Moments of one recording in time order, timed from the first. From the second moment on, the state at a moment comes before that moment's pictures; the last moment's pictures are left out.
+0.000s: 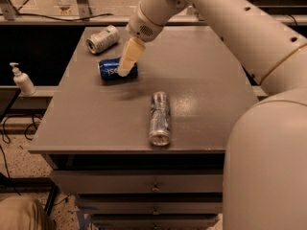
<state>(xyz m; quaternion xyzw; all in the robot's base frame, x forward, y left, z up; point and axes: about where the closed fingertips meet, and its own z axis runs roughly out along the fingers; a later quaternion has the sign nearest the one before) 0.680 0.069 0.897 -0.66 0.68 0.15 0.28</state>
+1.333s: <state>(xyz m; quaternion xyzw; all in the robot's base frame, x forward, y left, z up) 0.674 0.112 0.846 -0.71 0.67 0.11 0.20</state>
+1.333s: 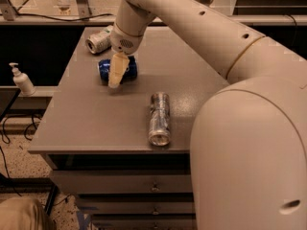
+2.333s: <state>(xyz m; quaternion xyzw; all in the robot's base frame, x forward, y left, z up) 0.691 0.100 0.863 -0.69 0.67 0.10 0.23</state>
